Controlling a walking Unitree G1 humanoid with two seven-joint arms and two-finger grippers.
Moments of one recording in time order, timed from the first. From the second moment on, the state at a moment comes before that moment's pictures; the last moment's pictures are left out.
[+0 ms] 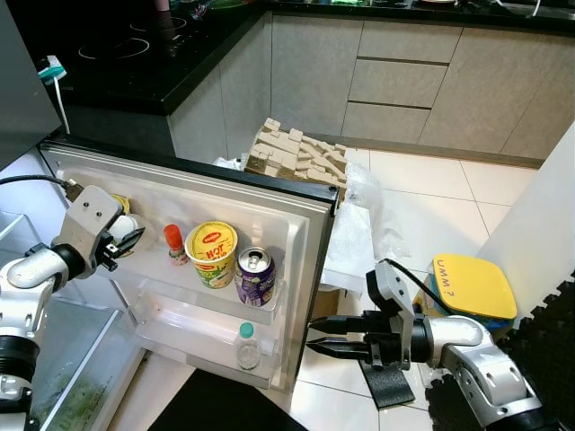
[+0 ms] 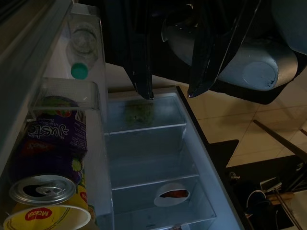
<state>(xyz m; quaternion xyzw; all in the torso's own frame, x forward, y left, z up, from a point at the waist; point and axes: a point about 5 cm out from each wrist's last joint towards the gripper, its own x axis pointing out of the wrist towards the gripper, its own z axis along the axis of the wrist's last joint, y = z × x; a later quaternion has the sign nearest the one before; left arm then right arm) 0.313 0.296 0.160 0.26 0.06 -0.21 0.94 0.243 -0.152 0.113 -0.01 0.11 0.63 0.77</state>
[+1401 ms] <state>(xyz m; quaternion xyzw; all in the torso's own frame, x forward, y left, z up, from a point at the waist) 0.324 0.278 0.134 0.25 0.09 -0.23 0.94 0.242 -0.153 0.113 -0.01 0.11 0.62 0.77</state>
